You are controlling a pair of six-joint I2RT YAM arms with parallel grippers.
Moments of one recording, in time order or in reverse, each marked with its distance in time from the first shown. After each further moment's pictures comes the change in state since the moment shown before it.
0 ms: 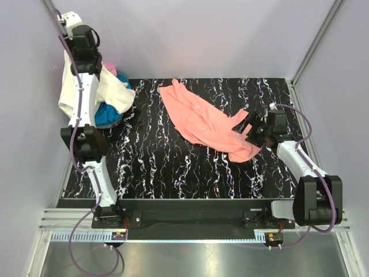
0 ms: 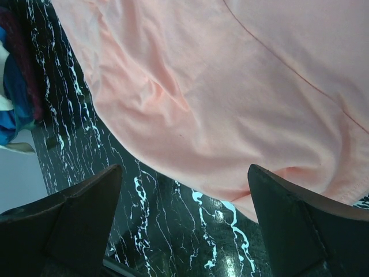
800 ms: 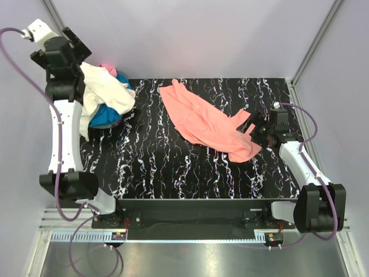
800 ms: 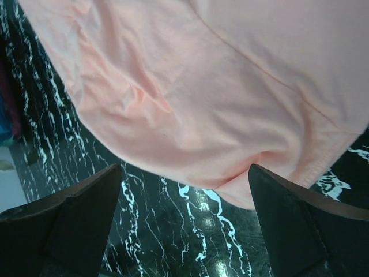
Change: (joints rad) left arm 0.004 -0.480 -0.420 -0.079 0.101 -0.210; right arm 0.002 -0.060 0.036 -0.130 0.090 -0.020
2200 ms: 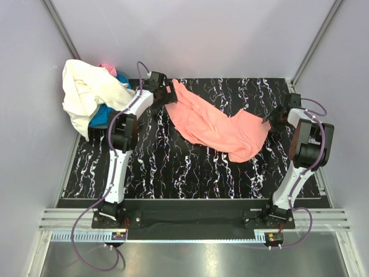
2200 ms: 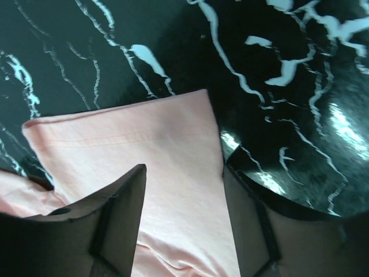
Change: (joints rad) left arm -0.373 0.902 0.271 -0.126 0.517 -0.179; right arm -0.287 0.733 0.501 -0.074 0.151 -0.004
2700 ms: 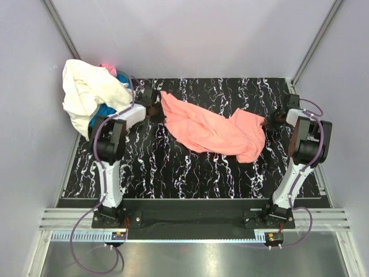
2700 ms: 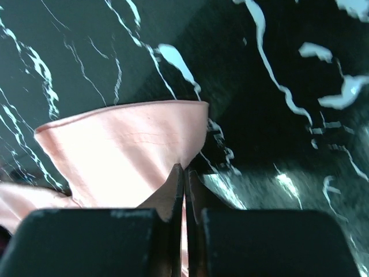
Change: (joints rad) left arm -0.007 -0.324 -0.585 0.211 0.064 -0.044; right arm 0.000 0.069 0.024 0.072 -0.111 0.018
